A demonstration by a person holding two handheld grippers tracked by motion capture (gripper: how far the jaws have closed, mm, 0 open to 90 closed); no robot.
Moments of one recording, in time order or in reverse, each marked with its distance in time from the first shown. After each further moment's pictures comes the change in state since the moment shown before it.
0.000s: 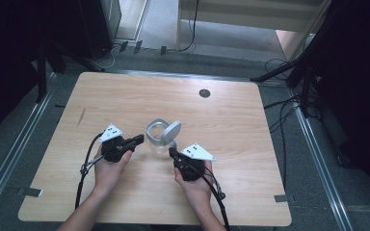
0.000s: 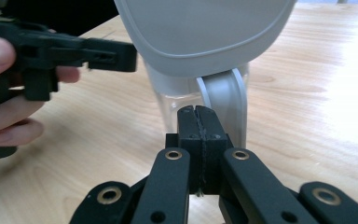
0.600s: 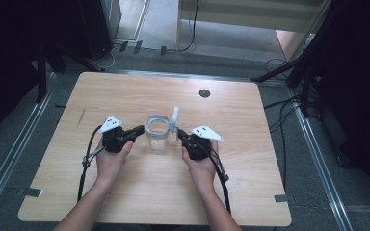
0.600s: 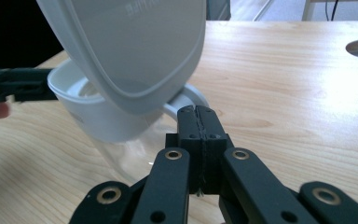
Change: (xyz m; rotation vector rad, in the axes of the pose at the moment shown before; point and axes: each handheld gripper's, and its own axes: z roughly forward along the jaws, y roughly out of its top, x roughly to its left) left arm 0.013 0.024 0.013 -0.054 0.039 -0.037; right arm -0.039 0.029 0.021 -0.042 -0.056 0.076
